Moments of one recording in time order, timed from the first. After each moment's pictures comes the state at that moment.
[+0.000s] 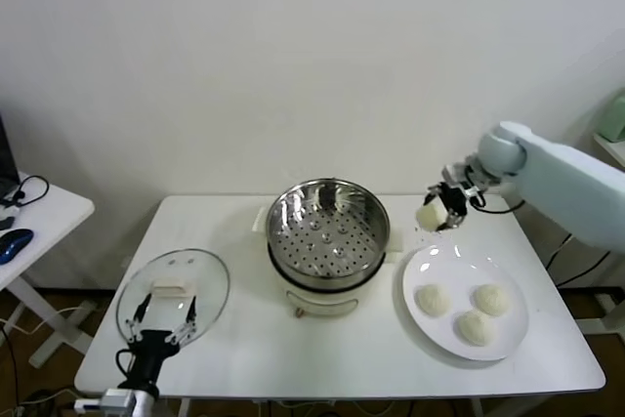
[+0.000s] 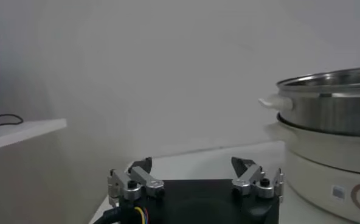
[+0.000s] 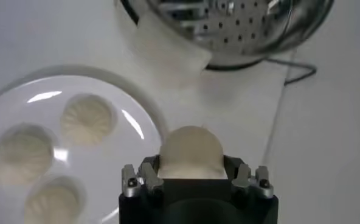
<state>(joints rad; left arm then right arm) 1.64 -1.47 -0.74 -1.93 -0.04 -0.10 0.12 0.49 0.82 -1.11 1.22 -0.04 0.09 -1.14</state>
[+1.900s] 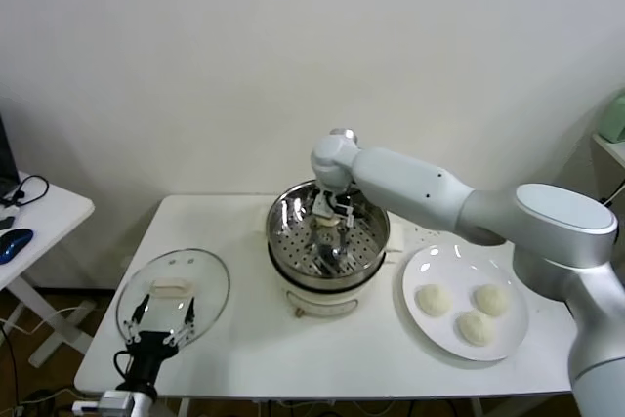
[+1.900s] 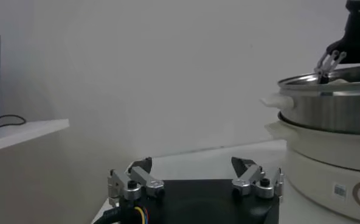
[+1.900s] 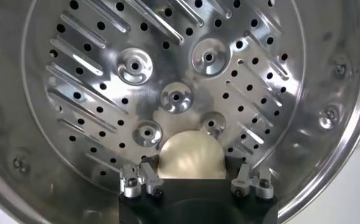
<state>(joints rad) 1.65 -1.47 -0.74 -1.93 -0.05 -0.10 0.11 0.33 1.34 -1.10 1.02 -0.54 0.33 -1.10</state>
